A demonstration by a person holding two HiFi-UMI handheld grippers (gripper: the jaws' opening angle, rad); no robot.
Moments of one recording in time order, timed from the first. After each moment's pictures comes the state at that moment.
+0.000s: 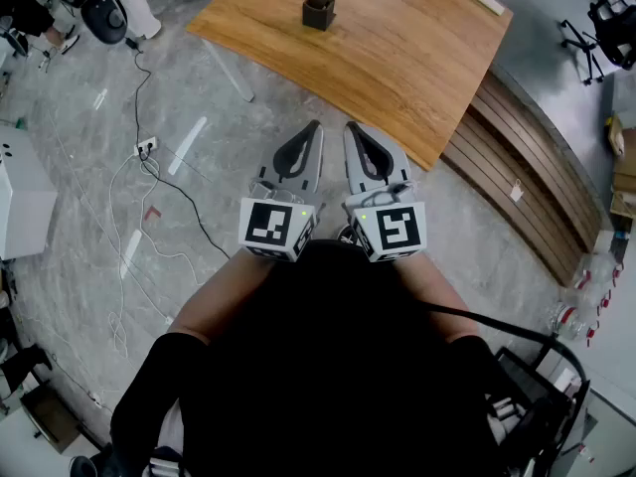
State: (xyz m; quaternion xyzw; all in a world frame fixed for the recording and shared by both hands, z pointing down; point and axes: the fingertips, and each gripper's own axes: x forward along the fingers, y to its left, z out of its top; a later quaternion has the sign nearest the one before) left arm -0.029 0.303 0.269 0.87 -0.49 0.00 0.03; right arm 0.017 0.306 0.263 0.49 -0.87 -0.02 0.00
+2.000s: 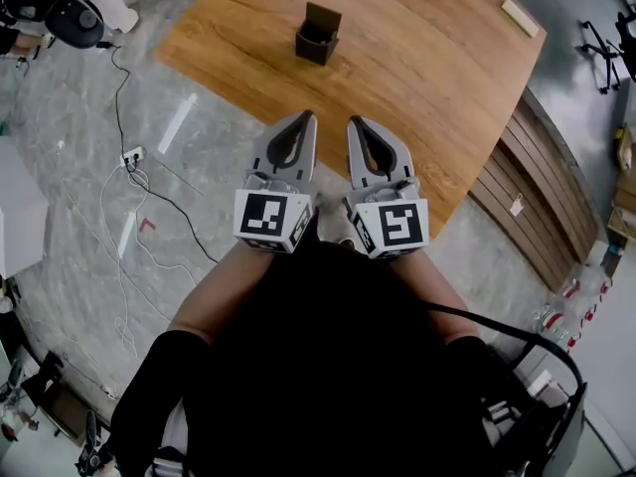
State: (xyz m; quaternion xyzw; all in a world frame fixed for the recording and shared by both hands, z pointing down) left arm -0.043 0.000 0.343 0.86 -0.51 0.03 0.10; right arm 0.019 0.009 0.334 0.51 -0.86 0.05 0.04
